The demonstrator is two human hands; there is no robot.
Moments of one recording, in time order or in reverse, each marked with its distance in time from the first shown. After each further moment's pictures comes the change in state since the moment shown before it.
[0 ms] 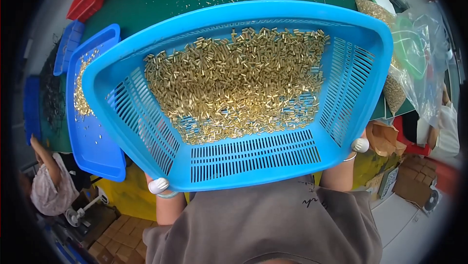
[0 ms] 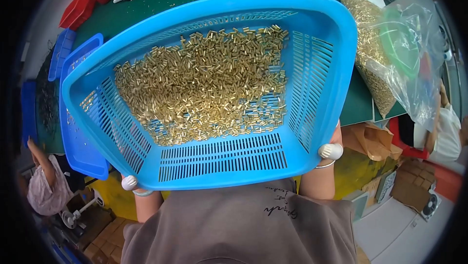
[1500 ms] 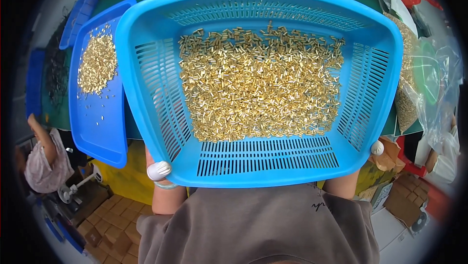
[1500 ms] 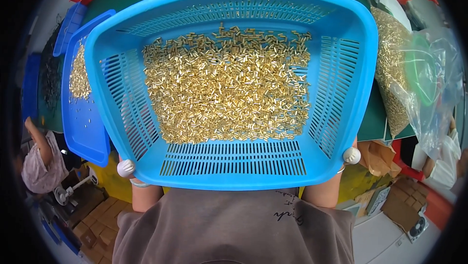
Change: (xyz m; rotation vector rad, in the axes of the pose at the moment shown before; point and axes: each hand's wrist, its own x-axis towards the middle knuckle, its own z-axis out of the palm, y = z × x) left_hand -0.011 -0.012 -0.021 0.096 0.080 0.044; right_hand -0.017 -0.010 0.015 -0.847 0.139 0.504
